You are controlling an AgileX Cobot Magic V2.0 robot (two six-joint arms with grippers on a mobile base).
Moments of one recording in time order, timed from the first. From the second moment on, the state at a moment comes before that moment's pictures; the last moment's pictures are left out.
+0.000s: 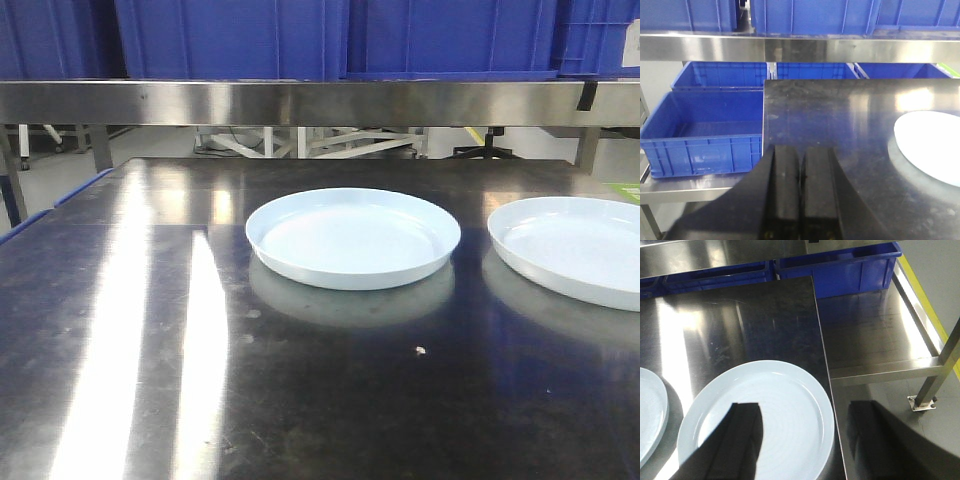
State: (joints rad) left arm -0.25 0.35 -0.29 0.17 0.19 -0.20; right arm -0.10 0.87 -0.62 -0.02 0.29 0.19
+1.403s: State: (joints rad) left arm -0.25 0.34 -0.28 0.17 0.18 -0.20; right arm -0.10 0.88 -0.62 -0.02 0.52 0.19
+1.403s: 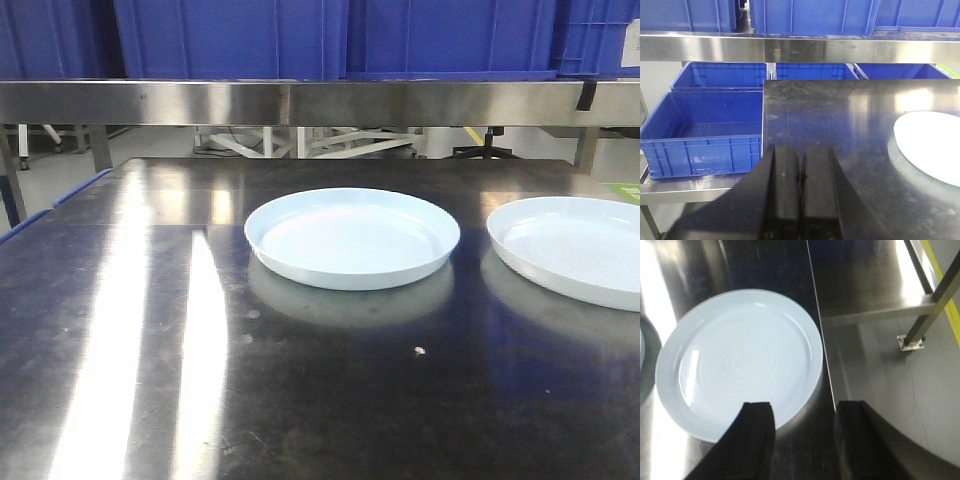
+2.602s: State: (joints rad) left arm -0.25 0.34 -0.28 0.17 0.18 -0.20; right arm -0.16 1.58 -0.95 -0.05 0.46 0.19
